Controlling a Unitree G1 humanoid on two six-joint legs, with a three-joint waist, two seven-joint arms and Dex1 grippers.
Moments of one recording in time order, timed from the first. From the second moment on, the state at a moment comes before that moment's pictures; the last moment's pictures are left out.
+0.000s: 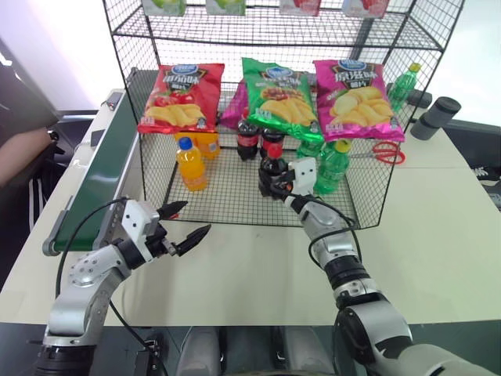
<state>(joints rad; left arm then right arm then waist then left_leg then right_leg) 0.04 0.51 0.15 -0.28 -0.46 0.25 -0.80 -0.62 -0.06 0.01 0.68 0.17 -0.16 0.37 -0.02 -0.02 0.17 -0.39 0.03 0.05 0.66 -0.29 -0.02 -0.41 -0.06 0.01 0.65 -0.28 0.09</state>
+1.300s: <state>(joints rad) 0.08 0.63 0.25 -0.19 -0.45 0.30 -0.79 0.09 -0.69 -0.27 -0.22 0.44 0.22 0.85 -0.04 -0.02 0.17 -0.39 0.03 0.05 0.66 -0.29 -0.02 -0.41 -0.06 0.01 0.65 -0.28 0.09</state>
